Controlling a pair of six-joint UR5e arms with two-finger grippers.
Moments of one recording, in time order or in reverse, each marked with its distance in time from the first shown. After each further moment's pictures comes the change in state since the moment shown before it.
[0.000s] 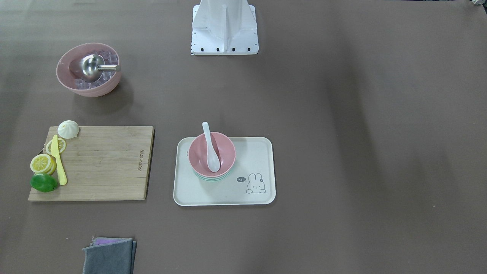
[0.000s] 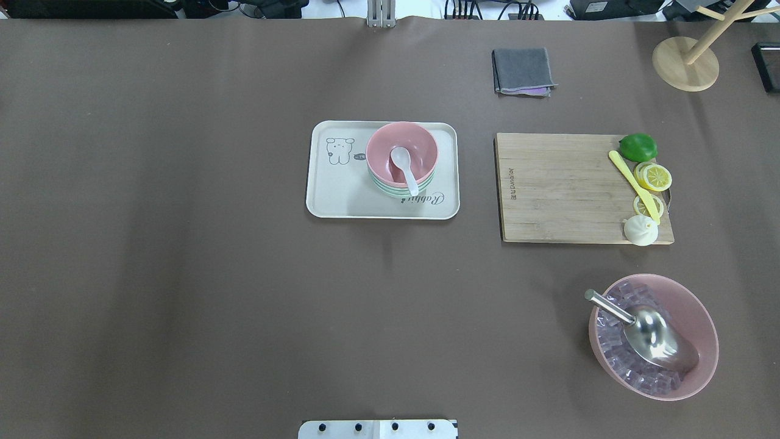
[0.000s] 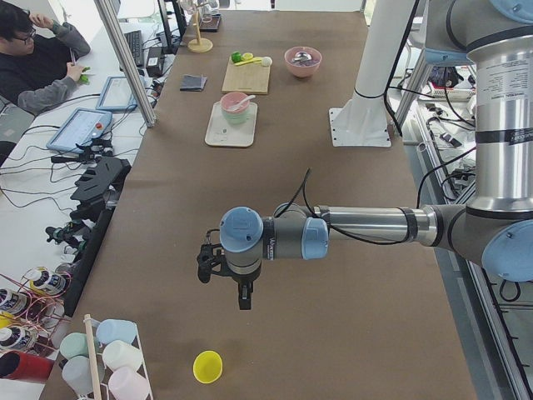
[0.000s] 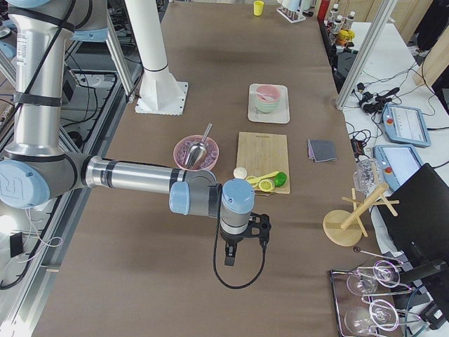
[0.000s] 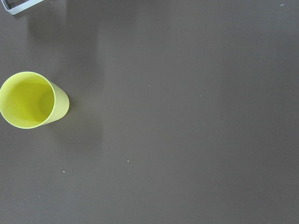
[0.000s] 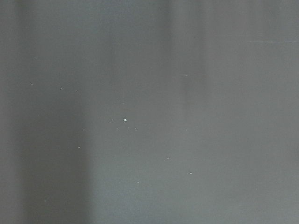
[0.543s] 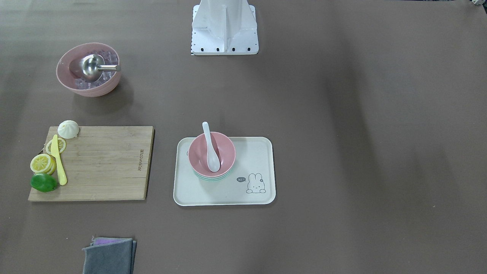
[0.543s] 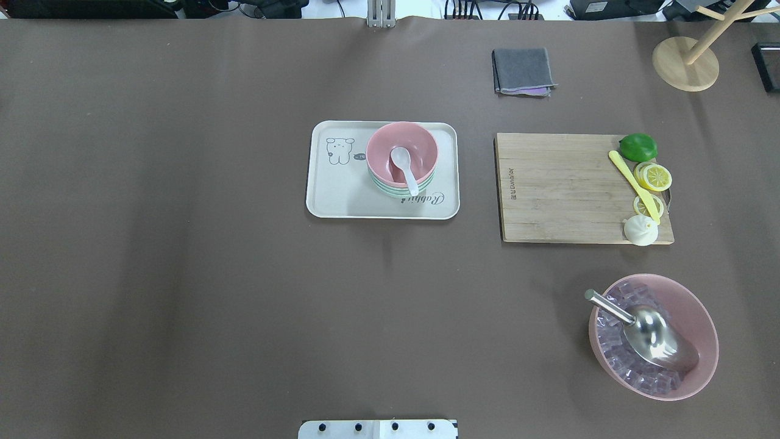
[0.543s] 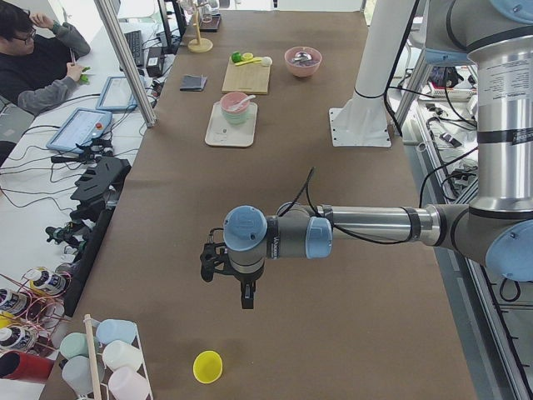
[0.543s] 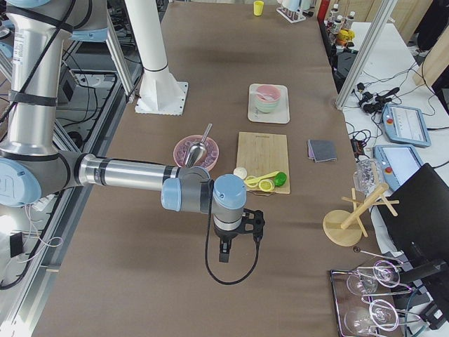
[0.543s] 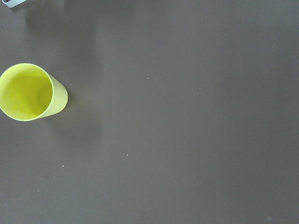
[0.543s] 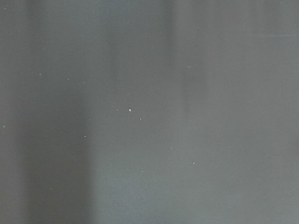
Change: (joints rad) left arm 0.001 0.010 -0.014 -0.002 0.003 0.003; right arm 0.001 -0.038 0.047 -0.001 0.002 0.000
